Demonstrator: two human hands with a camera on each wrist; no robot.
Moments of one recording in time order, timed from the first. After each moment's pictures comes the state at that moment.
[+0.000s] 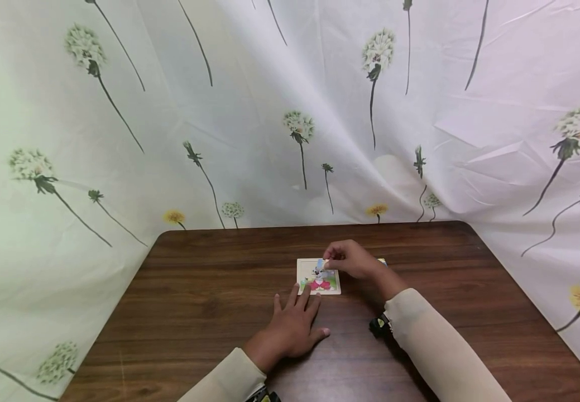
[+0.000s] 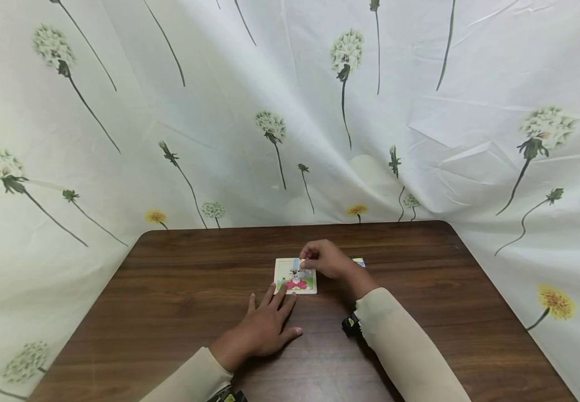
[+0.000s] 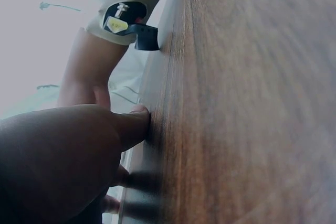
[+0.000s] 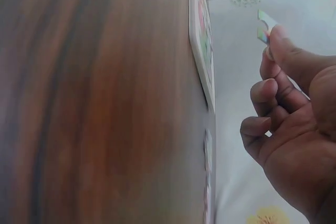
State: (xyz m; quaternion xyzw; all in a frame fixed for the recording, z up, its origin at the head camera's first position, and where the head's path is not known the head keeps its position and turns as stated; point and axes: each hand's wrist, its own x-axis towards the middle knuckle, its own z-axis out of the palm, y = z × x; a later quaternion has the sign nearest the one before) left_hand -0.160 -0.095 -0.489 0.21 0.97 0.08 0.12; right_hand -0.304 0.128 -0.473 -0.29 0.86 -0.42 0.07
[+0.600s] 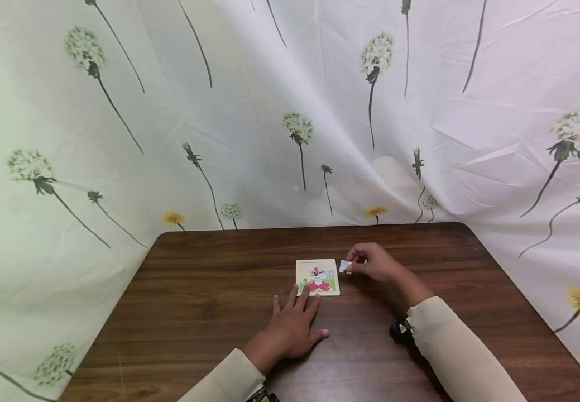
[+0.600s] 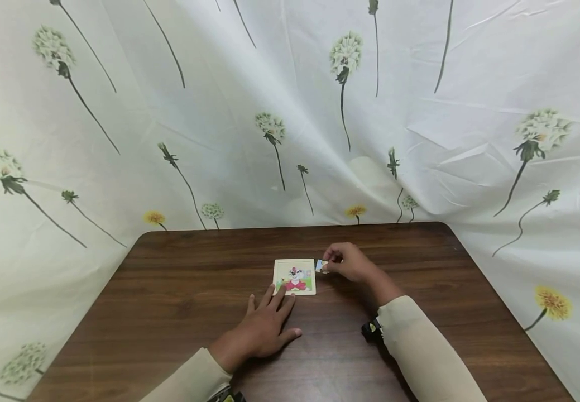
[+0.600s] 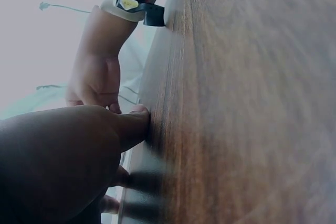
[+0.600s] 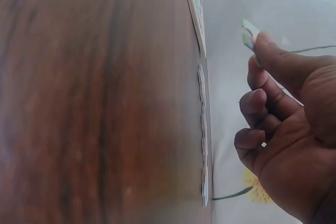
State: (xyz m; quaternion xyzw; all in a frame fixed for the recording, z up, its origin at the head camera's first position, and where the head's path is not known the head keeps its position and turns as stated) left_hand -0.158 -0.095 -0.487 0.21 0.97 0.08 0.11; right_hand -0.300 0.182 -0.482 -0.25 0.87 -0.42 0.04
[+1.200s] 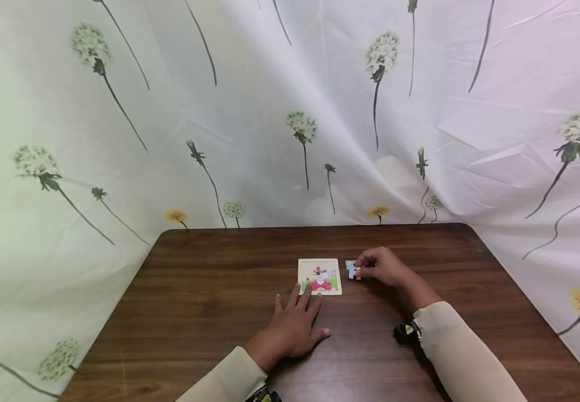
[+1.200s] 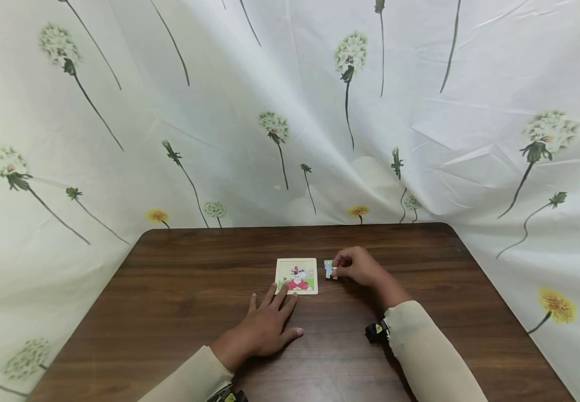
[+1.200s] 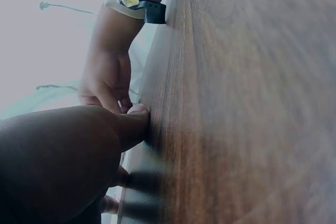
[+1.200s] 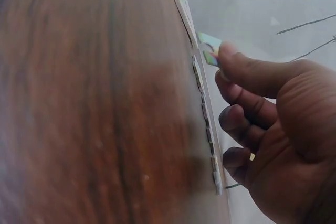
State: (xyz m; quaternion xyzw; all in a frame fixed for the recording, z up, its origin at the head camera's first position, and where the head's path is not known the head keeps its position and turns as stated) left_hand -0.159 -0.097 -0.489 0.21 0.97 0.09 0.13; right_hand -0.297 0.194 -0.494 -0.24 0.88 -0.41 0.04
